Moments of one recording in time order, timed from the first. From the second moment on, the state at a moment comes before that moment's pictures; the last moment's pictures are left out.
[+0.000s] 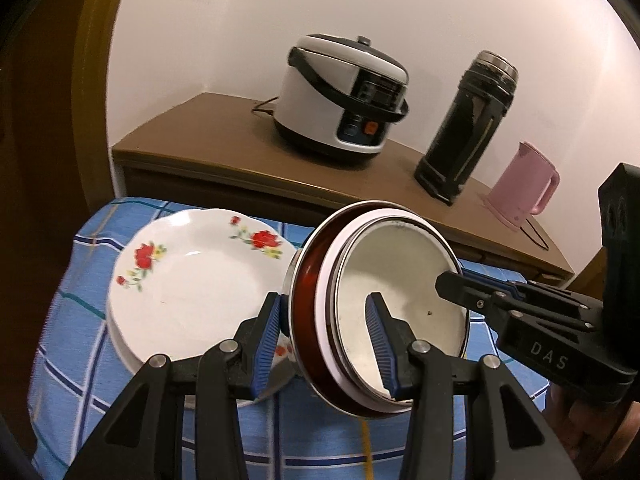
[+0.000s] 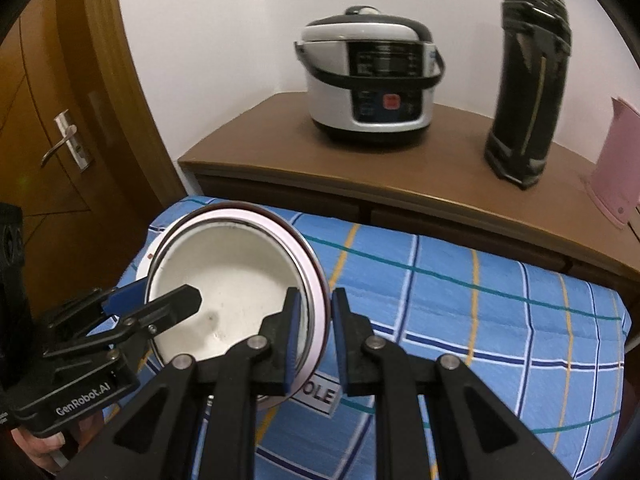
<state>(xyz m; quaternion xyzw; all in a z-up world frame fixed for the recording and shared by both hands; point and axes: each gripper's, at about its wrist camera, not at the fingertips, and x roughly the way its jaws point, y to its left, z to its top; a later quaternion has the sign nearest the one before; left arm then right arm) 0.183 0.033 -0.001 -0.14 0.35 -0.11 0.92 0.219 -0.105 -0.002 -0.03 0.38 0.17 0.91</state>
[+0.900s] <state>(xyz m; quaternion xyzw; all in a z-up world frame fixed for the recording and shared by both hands) 0.193 0.092 -0.009 -0.16 0.36 -0.05 0.92 0.248 -0.039 -0.007 -0.06 0.39 0.21 0.89</state>
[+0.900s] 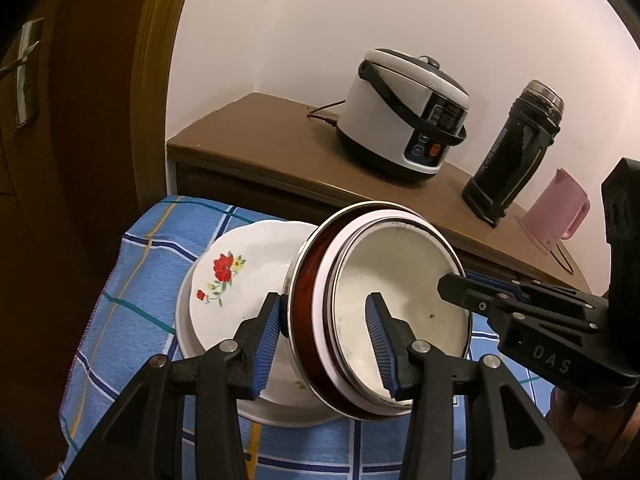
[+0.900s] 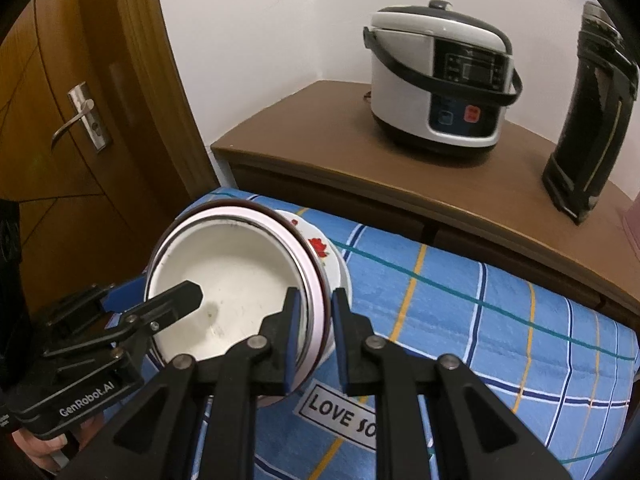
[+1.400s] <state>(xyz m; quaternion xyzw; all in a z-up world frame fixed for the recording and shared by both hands) 0.200 0.111 -0.013 -0.16 0.37 -0.04 0.91 0.263 -0.012 -0.011 -0.09 0.41 0.22 0.88</state>
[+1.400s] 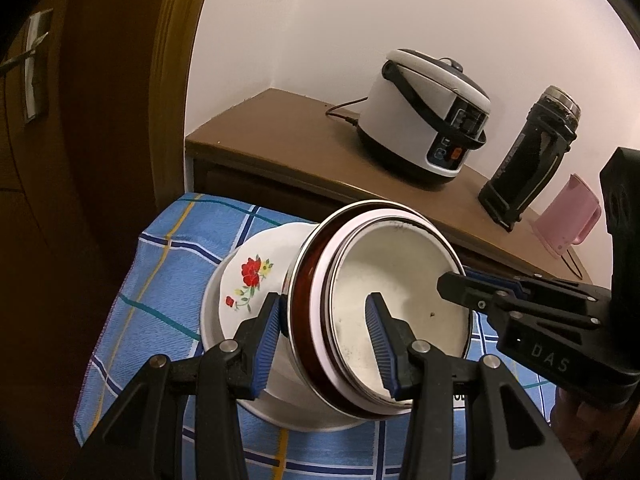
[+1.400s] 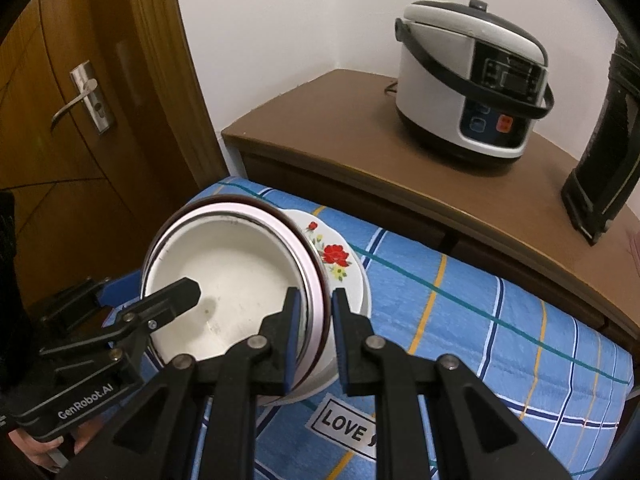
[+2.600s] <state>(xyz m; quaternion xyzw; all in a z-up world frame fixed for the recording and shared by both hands) 0.222 0.116 -0.035 -0.17 0.41 -0.03 0.89 0.302 0.003 -0.034 -0.10 0.46 0.23 0.85</state>
